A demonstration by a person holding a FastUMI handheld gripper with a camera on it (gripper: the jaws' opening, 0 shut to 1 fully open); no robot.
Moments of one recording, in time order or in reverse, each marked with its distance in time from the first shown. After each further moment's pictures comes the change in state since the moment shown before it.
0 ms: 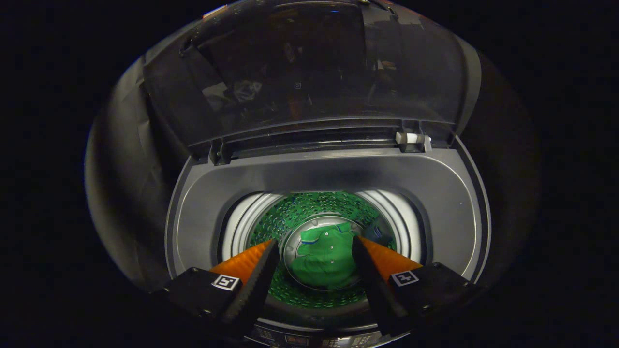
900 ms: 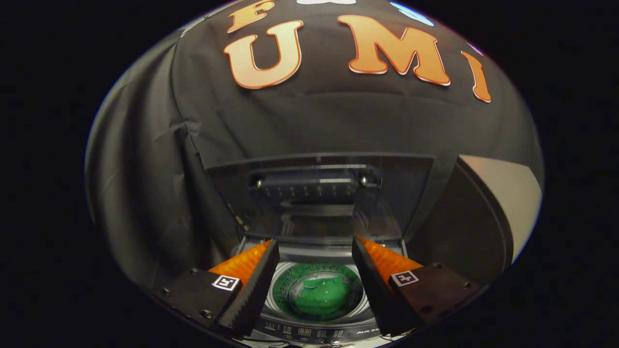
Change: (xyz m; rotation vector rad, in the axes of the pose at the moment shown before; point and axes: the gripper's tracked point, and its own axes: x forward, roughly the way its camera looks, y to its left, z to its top) arm -0.170 0.031 0.160 -0.094 -0.398 0.040
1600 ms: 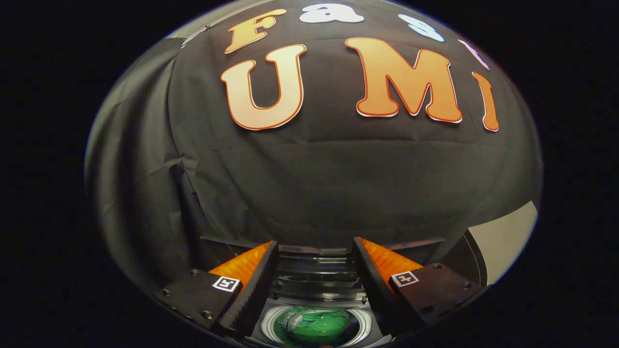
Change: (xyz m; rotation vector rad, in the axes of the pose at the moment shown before) arm 0.045 -0.007 0.103 -0.031 -0.168 -0.019
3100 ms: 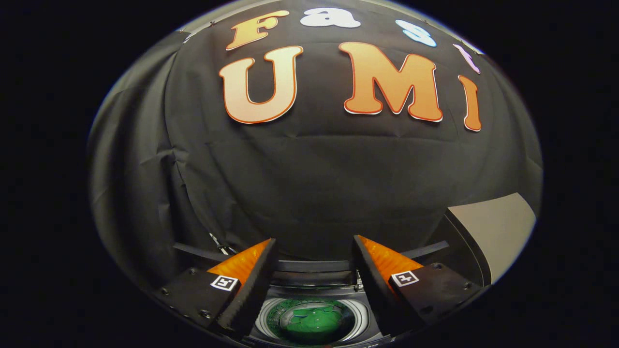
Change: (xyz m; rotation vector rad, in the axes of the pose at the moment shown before) arm -0.040 0.004 -0.042 -0.013 -0.005 -0.098
